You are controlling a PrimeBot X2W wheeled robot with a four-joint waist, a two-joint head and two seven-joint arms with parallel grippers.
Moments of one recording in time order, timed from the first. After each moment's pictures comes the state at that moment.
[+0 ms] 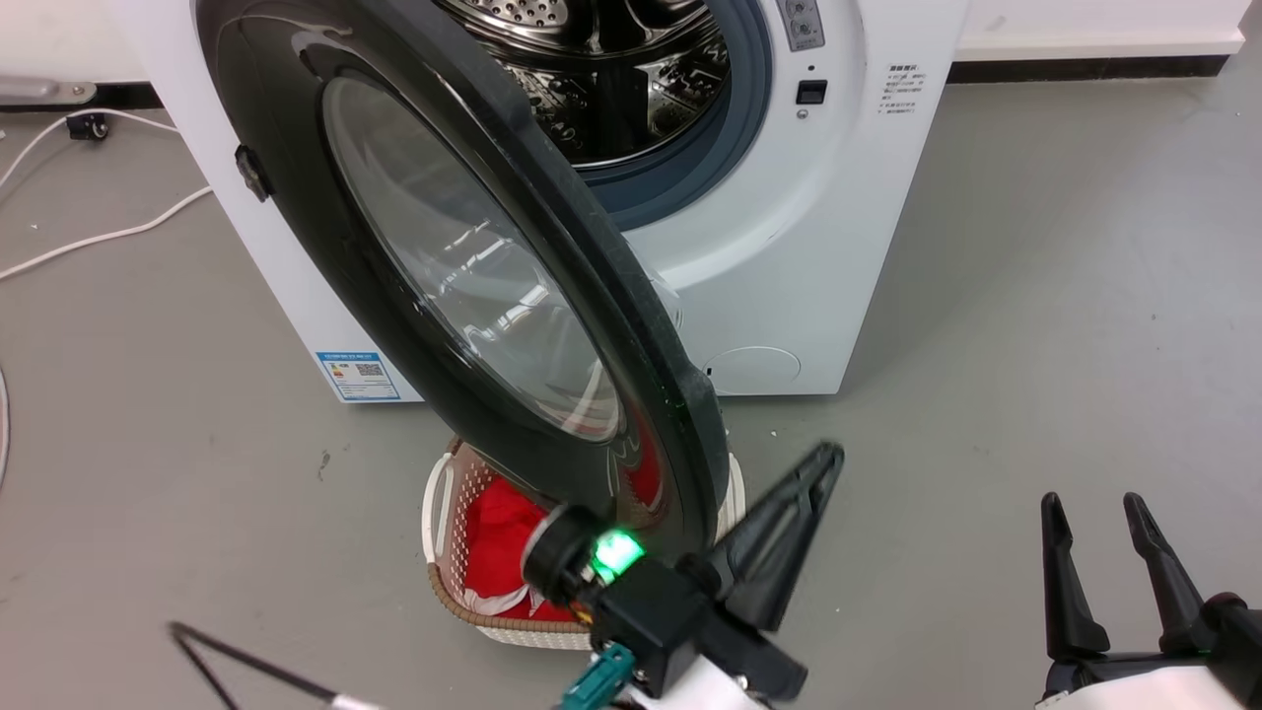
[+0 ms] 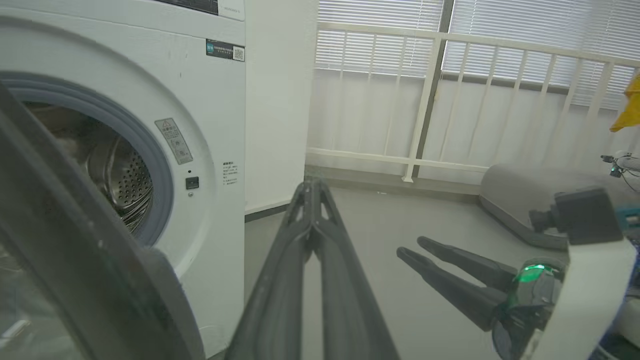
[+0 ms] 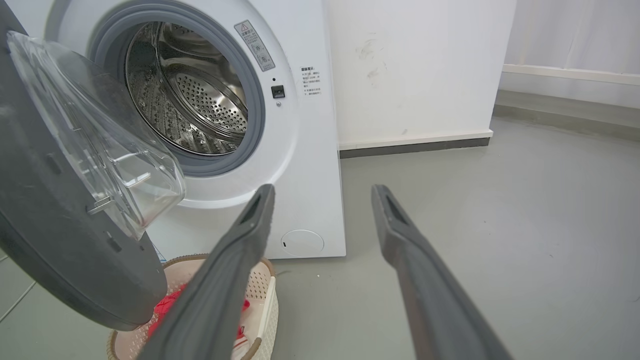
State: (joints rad) left arm -0.21 0.05 -0.69 -0.12 -0.24 0.01 -0.18; right arm 0.16 -0.05 -0.08 -0.12 0.17 0.13 -0.15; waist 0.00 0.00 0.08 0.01
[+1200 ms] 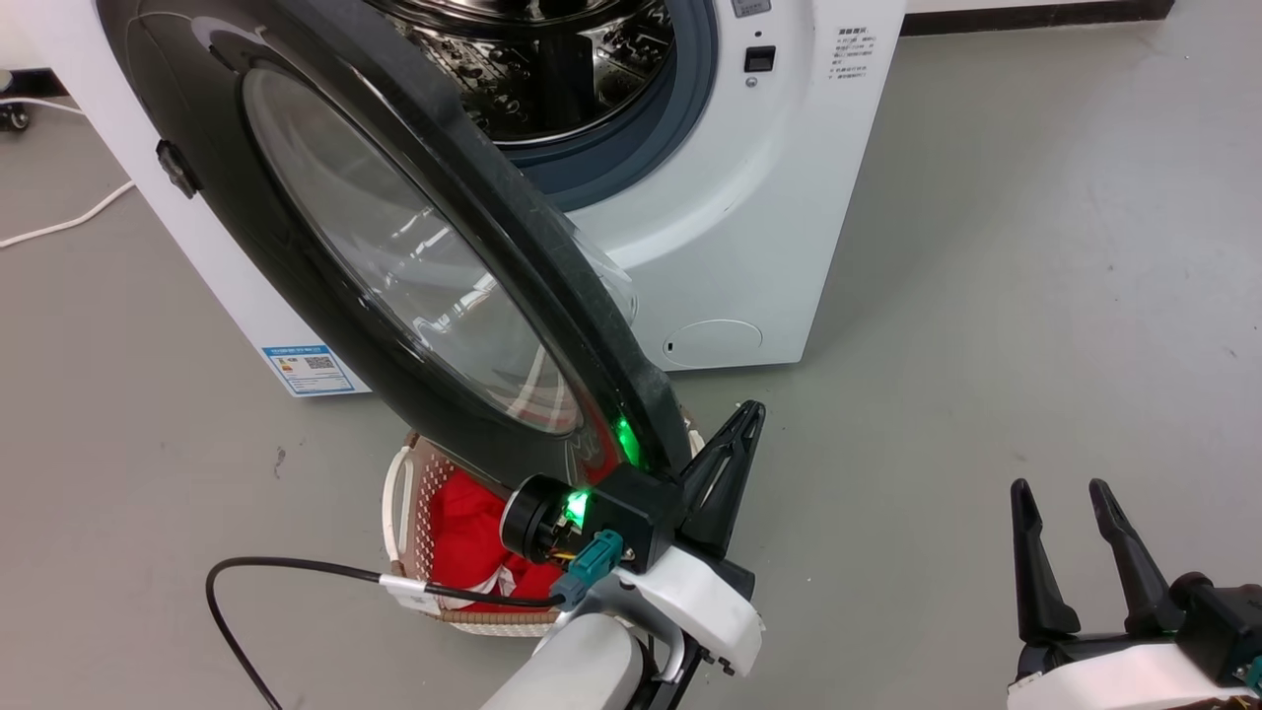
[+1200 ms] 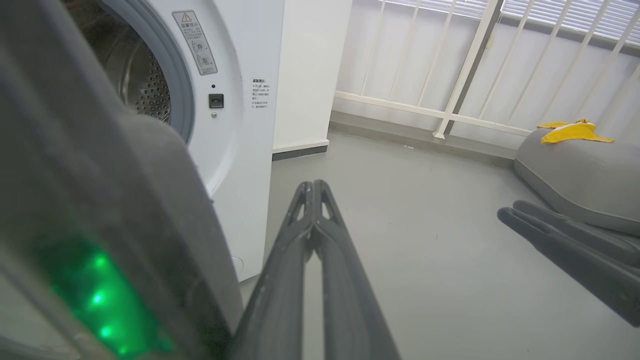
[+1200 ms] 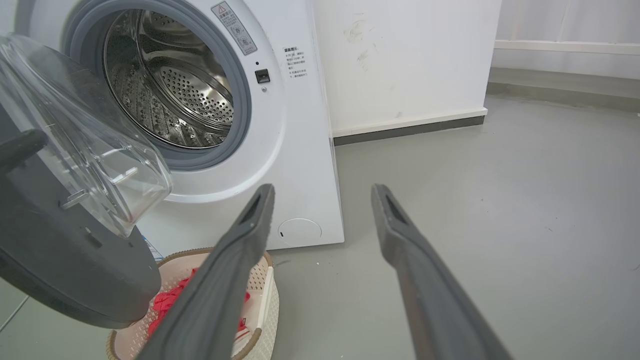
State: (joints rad) left arm -0.38 0.04 -0.69 0.29 -0.39 0.12 -0.25; right arm 0.11 -0.05 -0.04 -0.04 0.20 0.13 -0.18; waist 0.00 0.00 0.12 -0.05
